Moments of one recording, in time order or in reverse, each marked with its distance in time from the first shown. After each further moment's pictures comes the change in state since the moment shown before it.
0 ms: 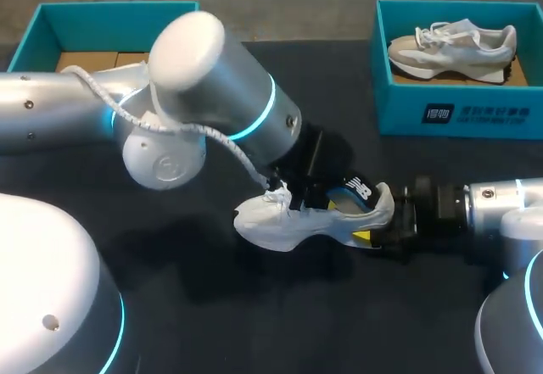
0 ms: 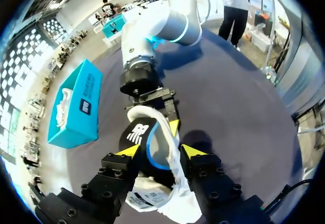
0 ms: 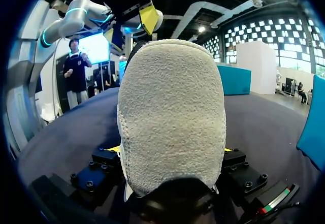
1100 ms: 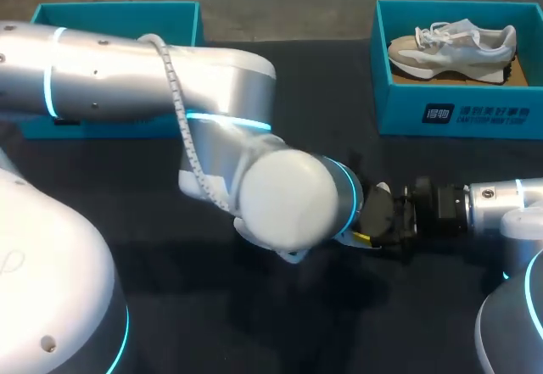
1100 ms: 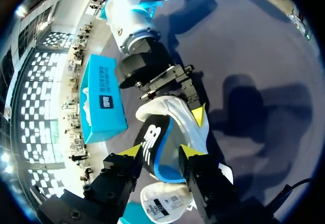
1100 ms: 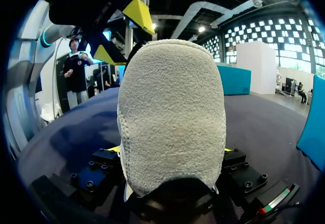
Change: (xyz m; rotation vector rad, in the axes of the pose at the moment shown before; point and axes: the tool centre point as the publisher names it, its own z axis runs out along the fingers) left arm -0.011 -0.013 0.031 -0.356 -0.337 0.218; right arm 0.000 0.000 0.000 0.000 0.000 0.000
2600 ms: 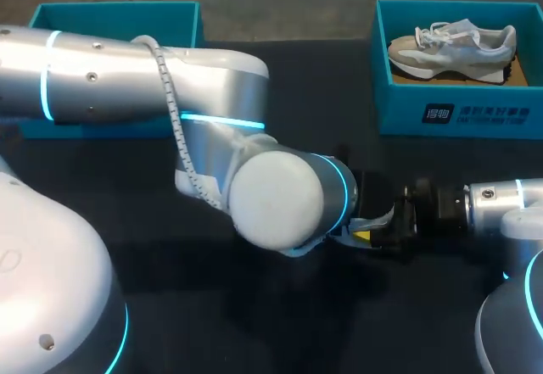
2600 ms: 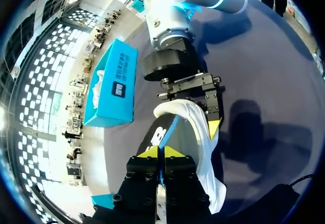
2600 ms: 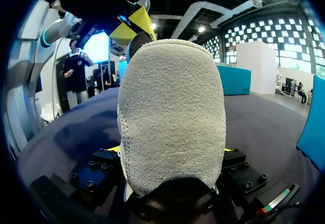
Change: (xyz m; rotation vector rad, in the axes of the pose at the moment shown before) left arm -0.010 0.005 0.005 0.047 -0.038 -0.277; right arm 0.000 0.000 0.000 0.000 0.000 0.000
